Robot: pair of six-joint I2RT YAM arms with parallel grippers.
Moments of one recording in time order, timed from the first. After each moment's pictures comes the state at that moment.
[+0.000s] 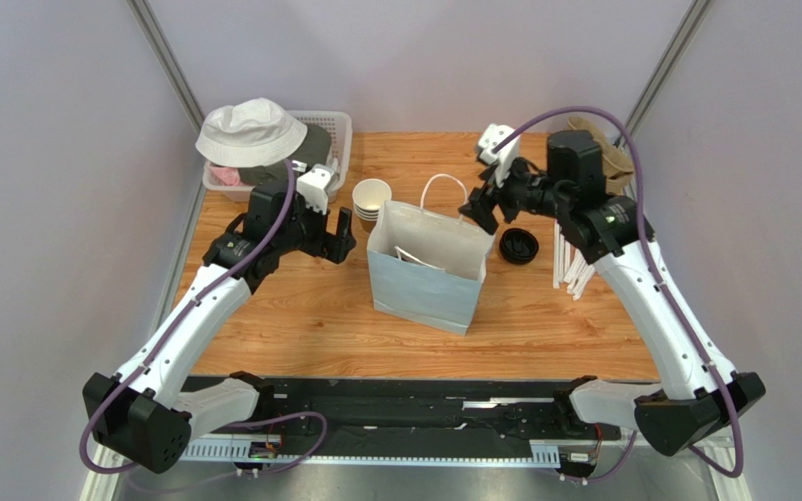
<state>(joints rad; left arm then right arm) -0.39 1.11 1.06 -0.53 0.18 -0.03 0.46 1.25 1.46 -0.66 -0.47 -0.47</state>
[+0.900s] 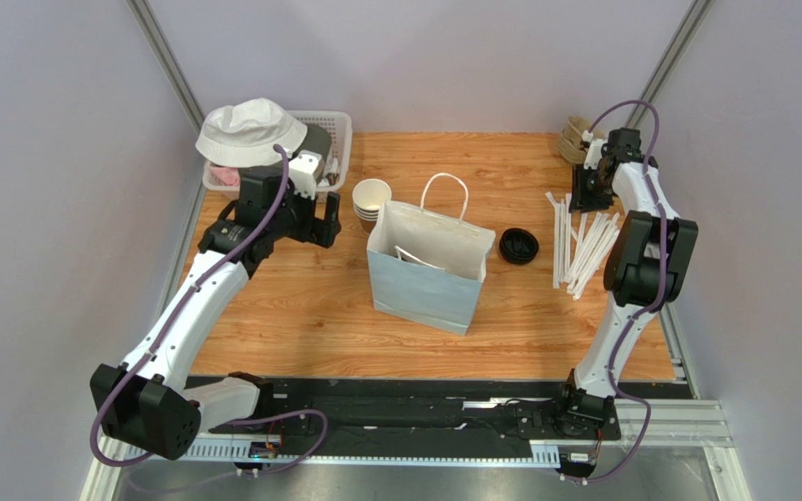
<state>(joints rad) -0.30 1.18 1.12 -0.54 0.13 0.02 -0.23 2.05 1.72 -0.72 -0.20 -0.20</state>
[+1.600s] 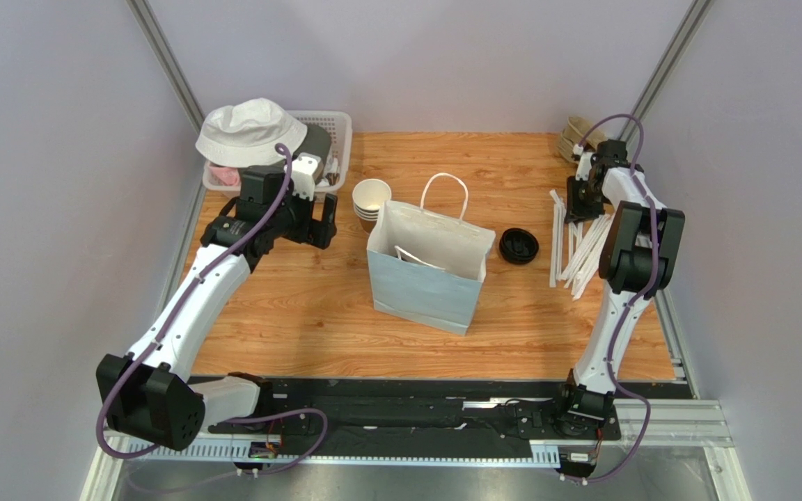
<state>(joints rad) -0.27 1.22 1.12 -0.57 0.13 0.05 -0.23 2.21 1.74 -0.67 -0.16 -0.20</state>
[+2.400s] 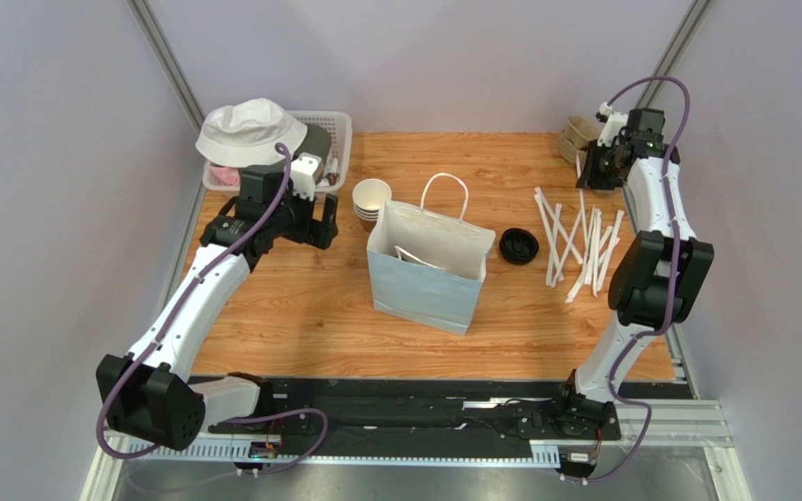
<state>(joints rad) -0.26 1.22 1.13 -0.57 0.16 0.06 -0.25 1.90 1.75 -0.74 -0.31 -0.14</state>
